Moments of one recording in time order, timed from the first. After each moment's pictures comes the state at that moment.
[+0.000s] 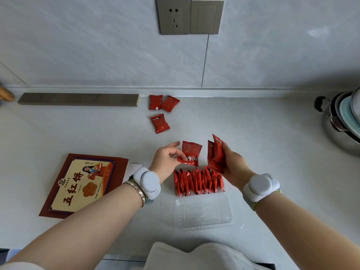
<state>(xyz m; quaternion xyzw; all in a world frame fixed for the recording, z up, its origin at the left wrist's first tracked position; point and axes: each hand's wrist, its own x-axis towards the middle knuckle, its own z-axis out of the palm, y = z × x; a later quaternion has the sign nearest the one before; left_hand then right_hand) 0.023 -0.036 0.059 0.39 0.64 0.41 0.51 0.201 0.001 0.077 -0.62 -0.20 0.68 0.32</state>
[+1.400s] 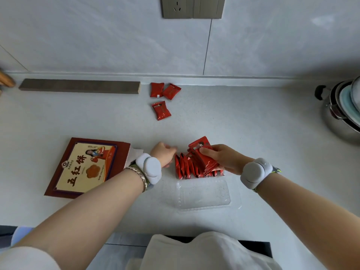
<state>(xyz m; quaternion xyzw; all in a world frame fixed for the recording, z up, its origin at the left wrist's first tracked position) 0.017 -0.050 0.057 0.32 0.78 0.22 0.50 0.207 -0.015 0.068 -0.51 -0.48 0.71 0.06</state>
